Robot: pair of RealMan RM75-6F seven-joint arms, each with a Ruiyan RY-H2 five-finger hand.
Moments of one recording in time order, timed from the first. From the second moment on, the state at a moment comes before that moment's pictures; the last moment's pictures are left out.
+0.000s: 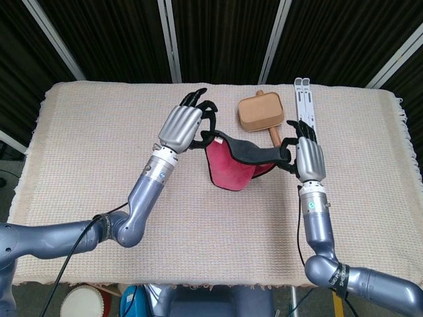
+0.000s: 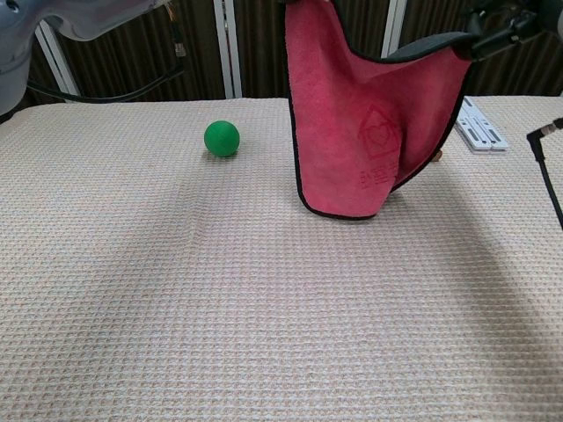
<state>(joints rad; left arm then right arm) -1.19 -1.55 -0.45 -1.48 0.81 1.07 0.29 0.67 -1.45 0.50 -1.75 -0.78 1.25 -0.27</state>
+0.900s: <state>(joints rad) -1.10 -1.66 -0.43 -1.38 0.90 1.11 0.13 0.68 -1.47 0.42 -1.68 -0.83 1.29 -0.27</state>
